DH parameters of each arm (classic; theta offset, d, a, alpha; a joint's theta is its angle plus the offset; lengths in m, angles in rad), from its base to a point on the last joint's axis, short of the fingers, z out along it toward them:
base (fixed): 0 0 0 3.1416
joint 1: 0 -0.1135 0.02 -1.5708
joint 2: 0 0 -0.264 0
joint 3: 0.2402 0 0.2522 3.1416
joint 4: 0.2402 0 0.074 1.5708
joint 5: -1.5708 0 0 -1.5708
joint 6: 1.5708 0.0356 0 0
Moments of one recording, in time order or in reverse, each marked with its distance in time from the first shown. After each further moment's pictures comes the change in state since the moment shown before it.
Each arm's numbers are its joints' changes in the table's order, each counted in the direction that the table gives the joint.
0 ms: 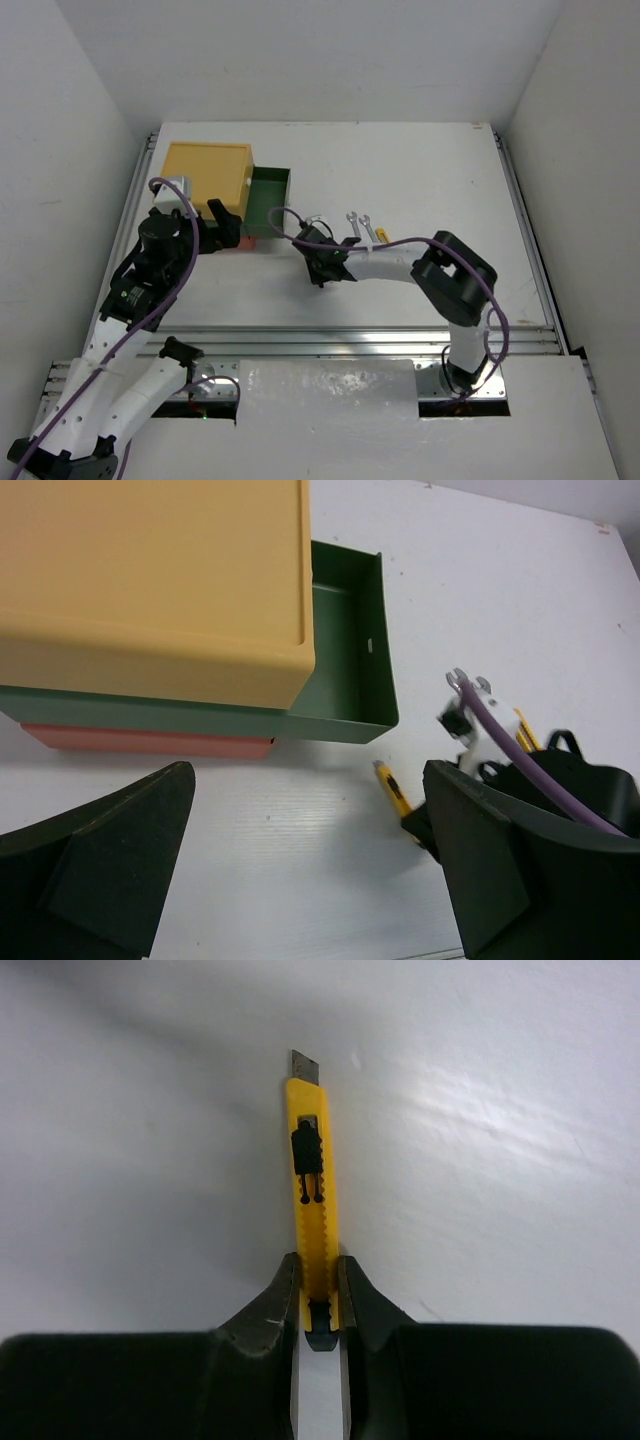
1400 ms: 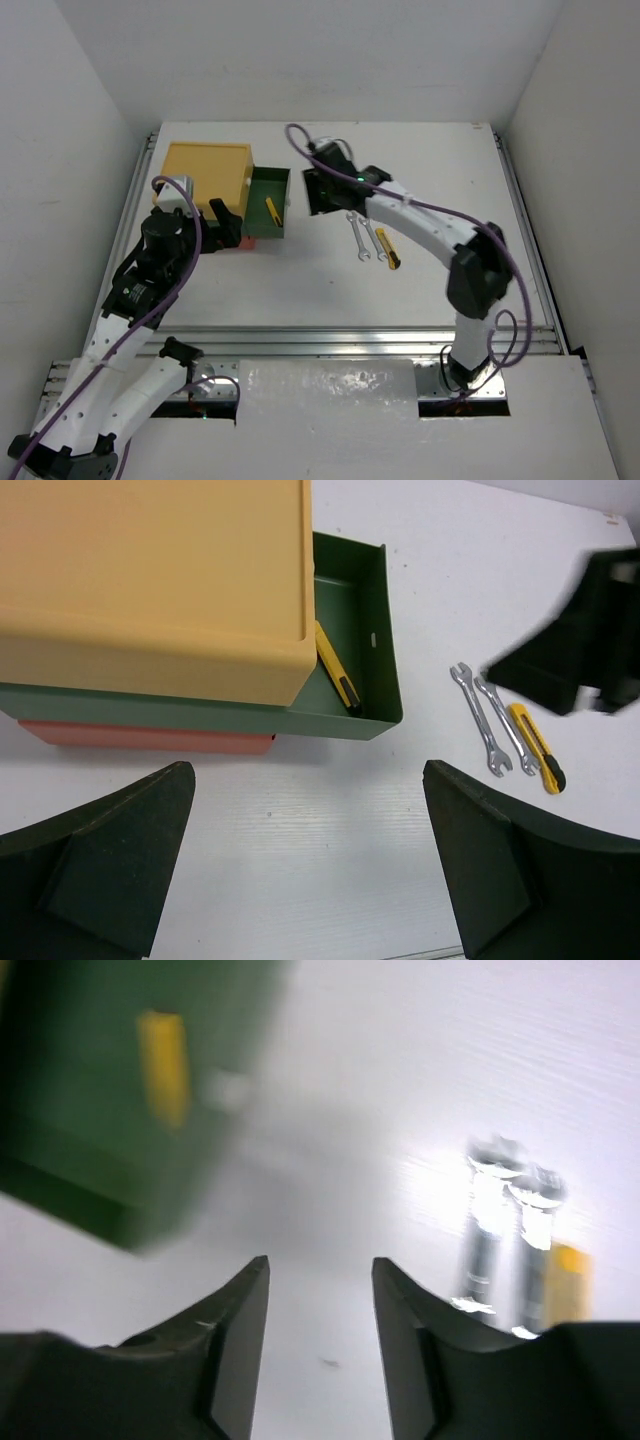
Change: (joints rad) left arm 0.000 -0.018 -0.001 0.000 0.000 0.000; right arm 0.170 0.013 0.563 0.349 0.069 -0.171
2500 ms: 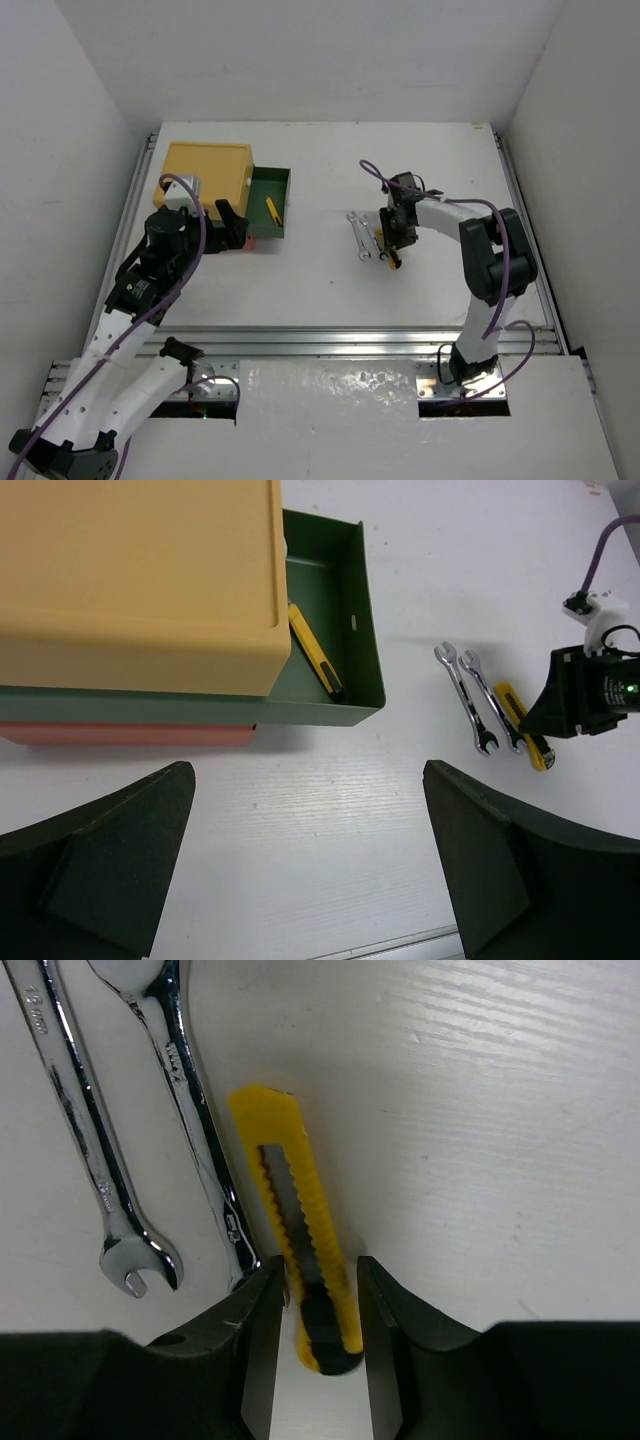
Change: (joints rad) left arm 0.000 -0.024 0.000 0.000 -0.064 0.000; right arm 0.459 0.089 -0.618 -0.116 0.213 -0.212
